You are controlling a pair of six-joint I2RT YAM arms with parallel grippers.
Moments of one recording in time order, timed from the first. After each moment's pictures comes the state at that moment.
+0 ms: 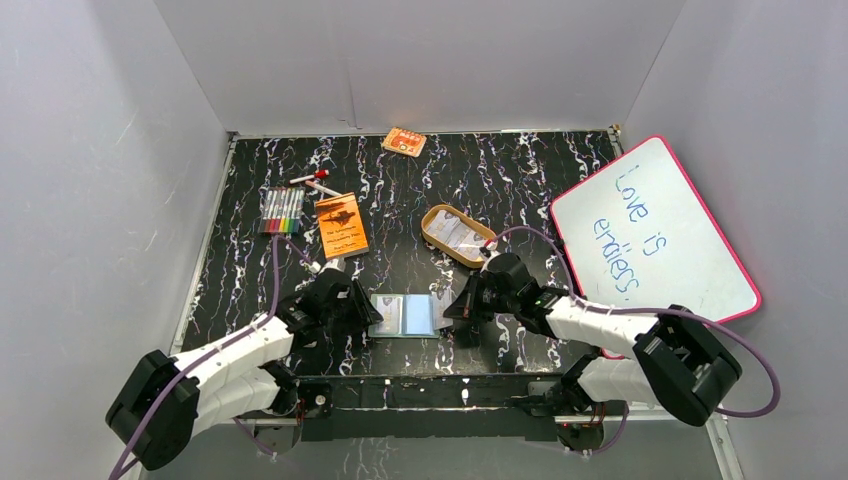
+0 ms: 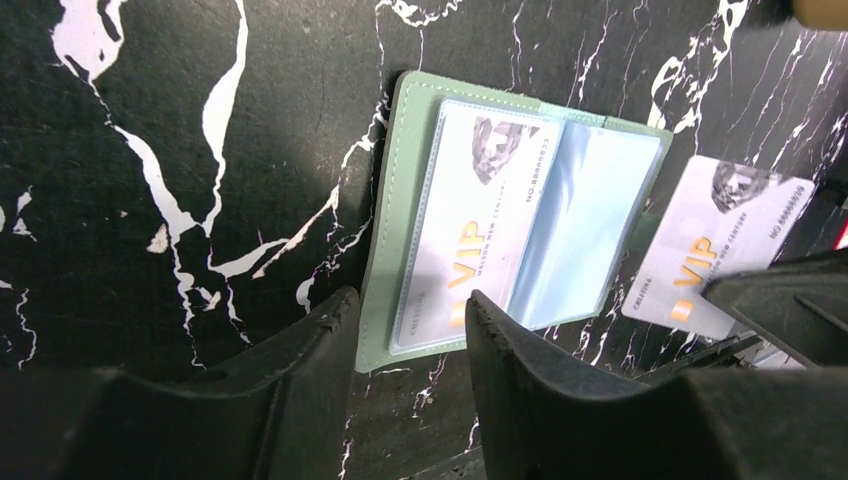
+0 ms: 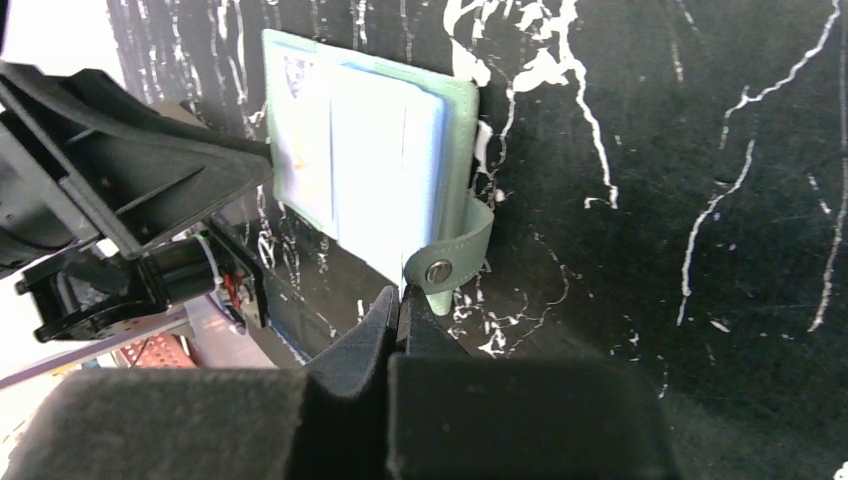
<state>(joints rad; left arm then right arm) -0.67 1.01 0.35 -0.24 0.01 -0.99 0.78 1.21 0.42 0.12 -0.30 0.96</state>
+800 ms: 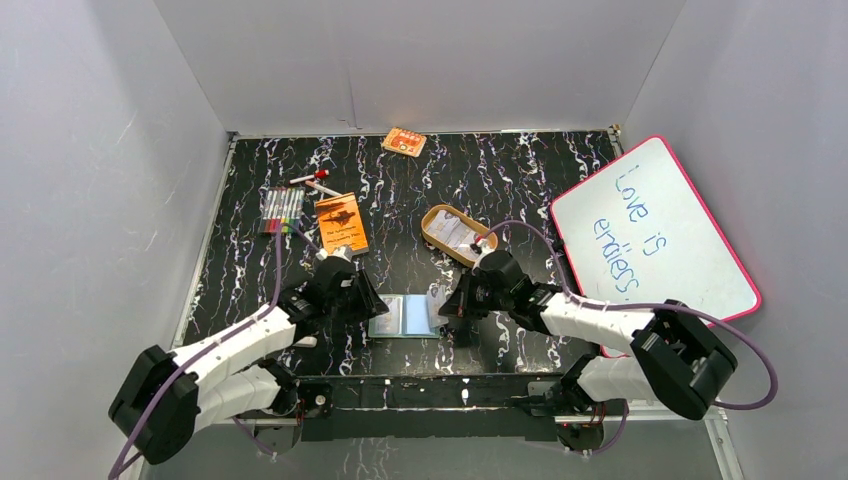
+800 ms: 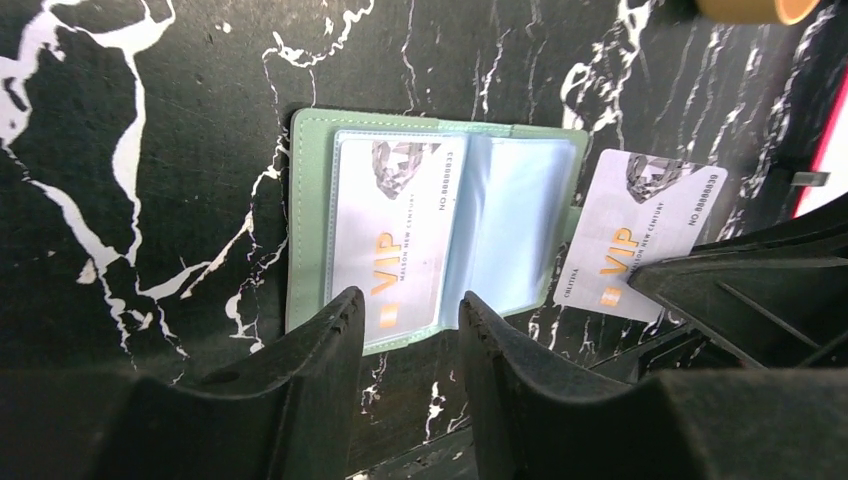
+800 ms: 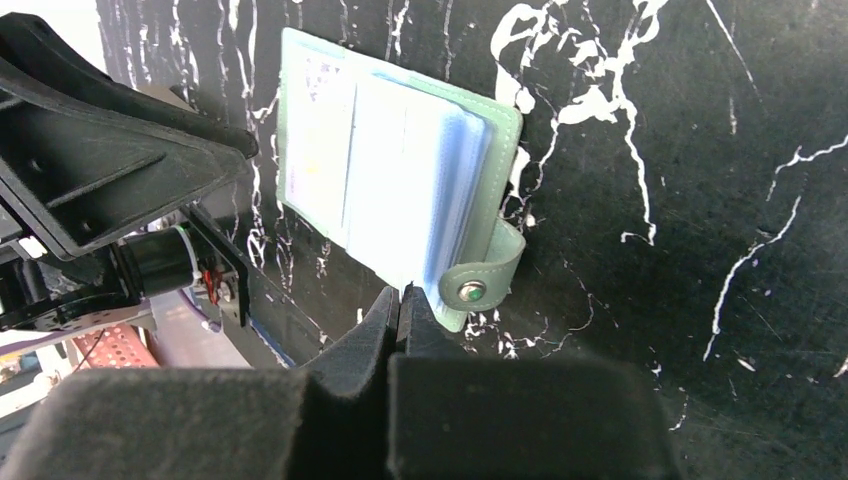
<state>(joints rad) -0.67 1.00 0.45 -0.29 0.03 -0.94 0.81 1.24 0.47 0.10 -0.26 0.89</state>
